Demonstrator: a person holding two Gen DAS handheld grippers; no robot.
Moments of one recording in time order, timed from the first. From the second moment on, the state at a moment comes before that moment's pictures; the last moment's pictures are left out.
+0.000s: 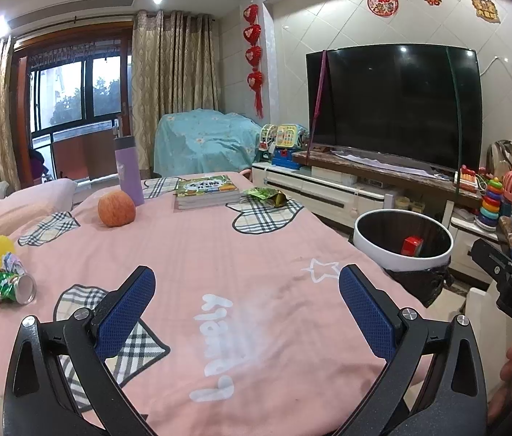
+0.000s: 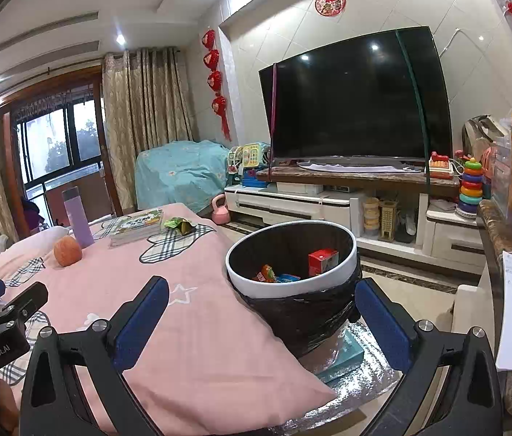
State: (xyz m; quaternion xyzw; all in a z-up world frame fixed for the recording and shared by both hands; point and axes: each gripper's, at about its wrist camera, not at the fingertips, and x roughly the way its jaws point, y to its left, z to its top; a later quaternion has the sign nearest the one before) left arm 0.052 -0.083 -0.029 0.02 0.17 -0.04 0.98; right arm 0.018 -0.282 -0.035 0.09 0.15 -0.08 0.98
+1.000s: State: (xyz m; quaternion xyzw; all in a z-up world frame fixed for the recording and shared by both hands) left arm 0.050 -0.084 -0.033 0.03 0.18 -0.04 0.98; right arm 0.014 -0.280 -0.032 0.09 0.15 -0.07 0.98
